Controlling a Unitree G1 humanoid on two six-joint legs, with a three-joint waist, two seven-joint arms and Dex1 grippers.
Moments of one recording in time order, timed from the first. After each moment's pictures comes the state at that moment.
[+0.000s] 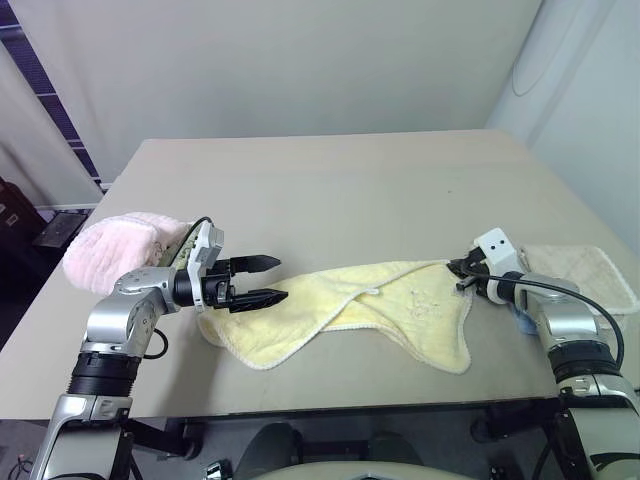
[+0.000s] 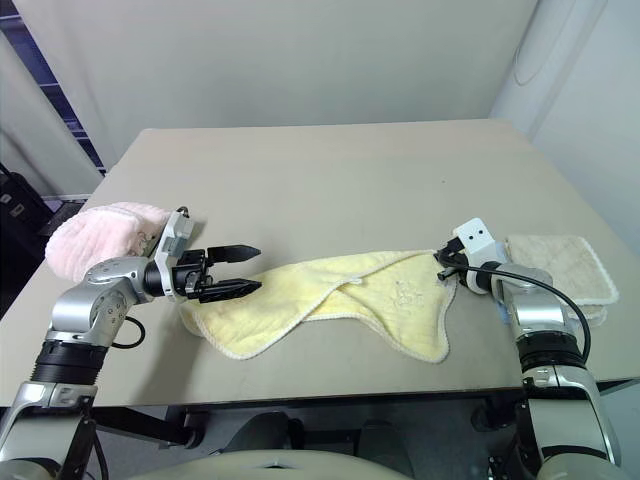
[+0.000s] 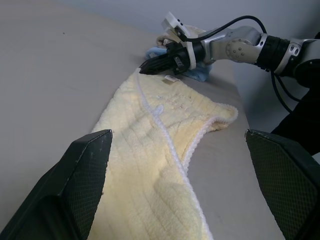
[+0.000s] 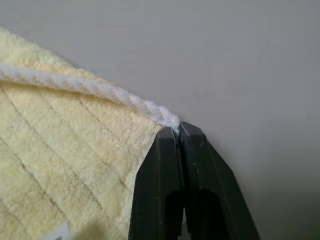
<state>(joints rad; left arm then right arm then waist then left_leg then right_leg) -0.35 0.59 0.02 0.12 -0.55 0.45 -1.33 -0.41 -0.64 -0.07 0.50 0.16 0.28 0.74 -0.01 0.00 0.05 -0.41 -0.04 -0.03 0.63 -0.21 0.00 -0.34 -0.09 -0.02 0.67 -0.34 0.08</state>
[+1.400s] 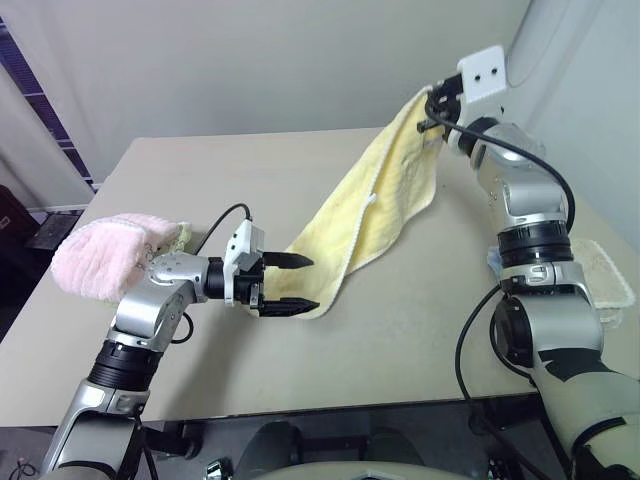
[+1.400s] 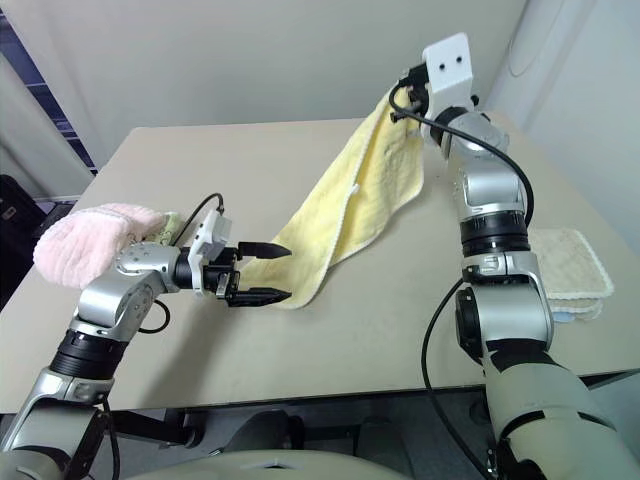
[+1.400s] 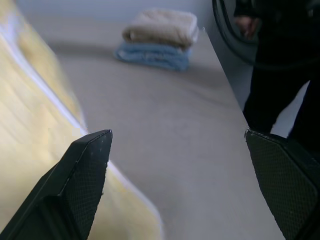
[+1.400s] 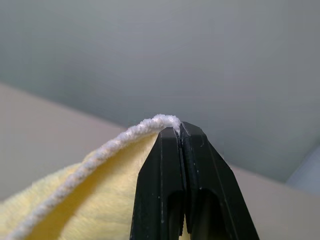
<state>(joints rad) -0.40 0.55 -0.17 0.02 -0.43 0.37 -1.28 -1.09 -0.43 -0.09 0.58 0.09 0.28 0.31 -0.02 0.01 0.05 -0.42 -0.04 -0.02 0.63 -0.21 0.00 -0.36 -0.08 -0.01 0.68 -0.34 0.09</state>
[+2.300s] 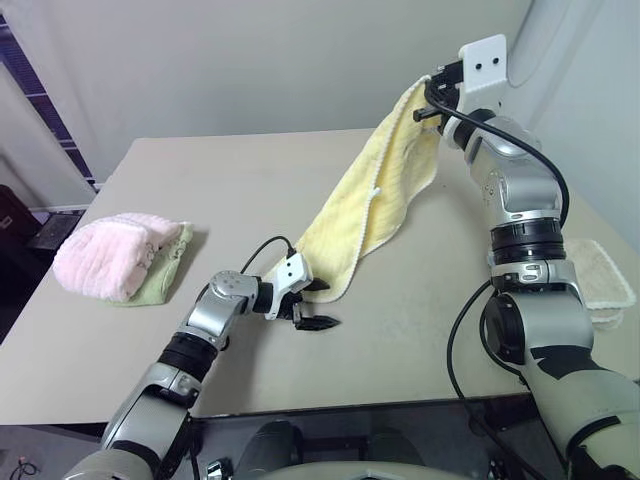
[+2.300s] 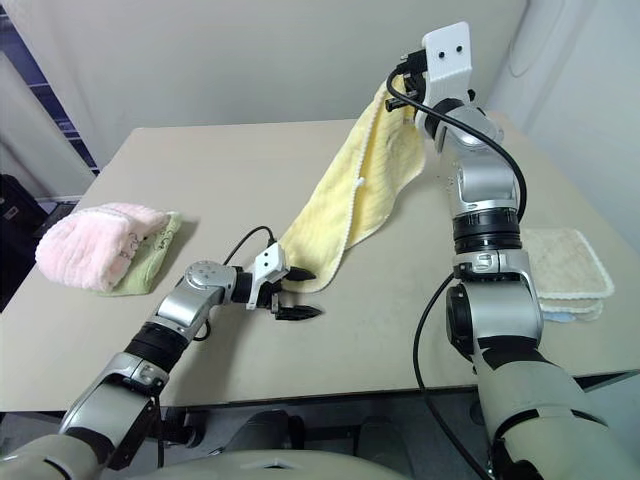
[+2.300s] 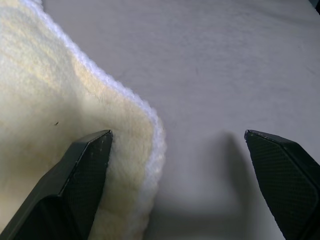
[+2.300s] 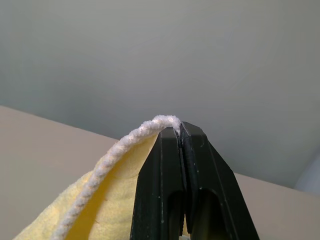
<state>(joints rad) -0.52 0.33 -0.32 0.45 -0.13 0.14 -1.16 -1.07 -0.39 -0.10 0.51 0.10 0.34 0.29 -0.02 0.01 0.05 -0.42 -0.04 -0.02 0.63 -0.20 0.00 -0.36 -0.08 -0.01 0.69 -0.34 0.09</state>
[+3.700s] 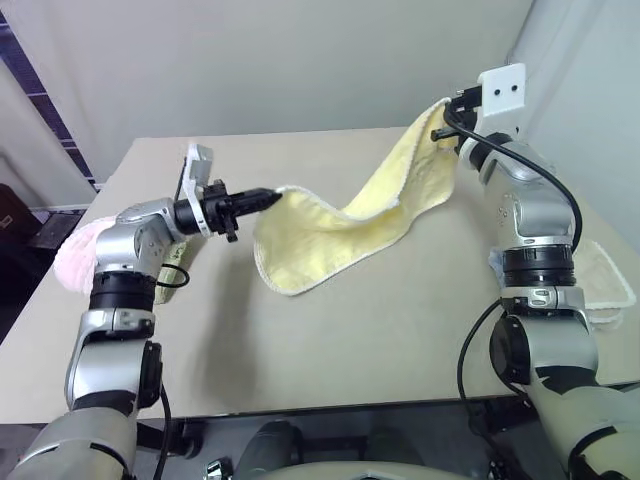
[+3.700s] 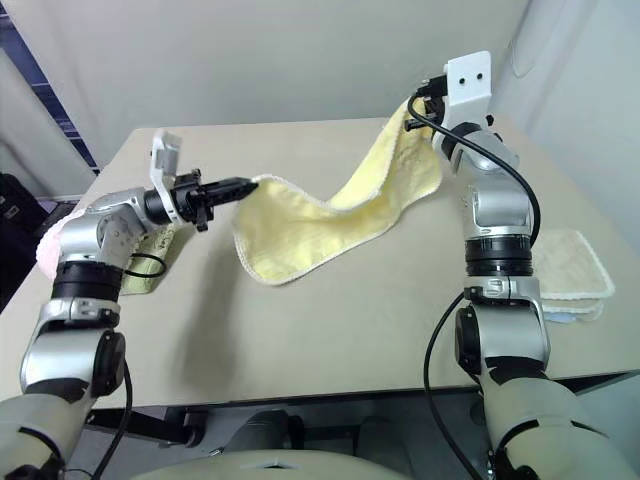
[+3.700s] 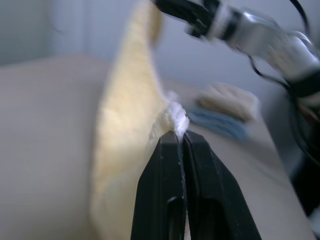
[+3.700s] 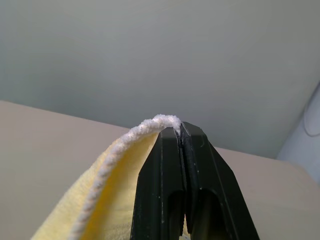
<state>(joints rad) -0.86 0.50 0.14 0.68 -0.47 0.42 -1.23 -0.92 -0.42 -0.15 0.38 0.10 0.40 0.26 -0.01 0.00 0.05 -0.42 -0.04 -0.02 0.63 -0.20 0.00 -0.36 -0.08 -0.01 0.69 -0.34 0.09</state>
